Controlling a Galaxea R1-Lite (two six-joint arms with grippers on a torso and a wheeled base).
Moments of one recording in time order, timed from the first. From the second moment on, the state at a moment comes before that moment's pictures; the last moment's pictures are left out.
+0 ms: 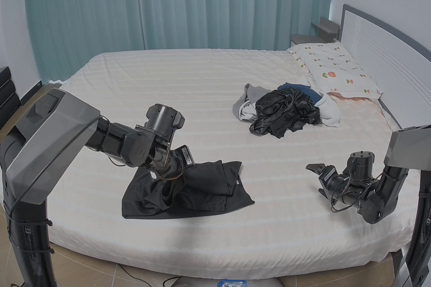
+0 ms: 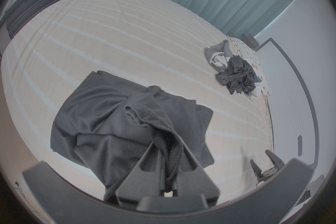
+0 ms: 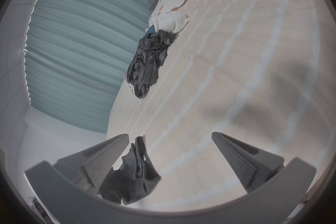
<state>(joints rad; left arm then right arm) -0.43 2.23 -1.39 0.03 0.03 -0.74 0.17 2.25 -0.51 -1.26 0.09 1.04</state>
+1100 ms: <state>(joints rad) -0.47 2.40 -1.60 0.13 0.03 -0.84 0.18 2.28 -0.50 -1.26 0.09 1.04</state>
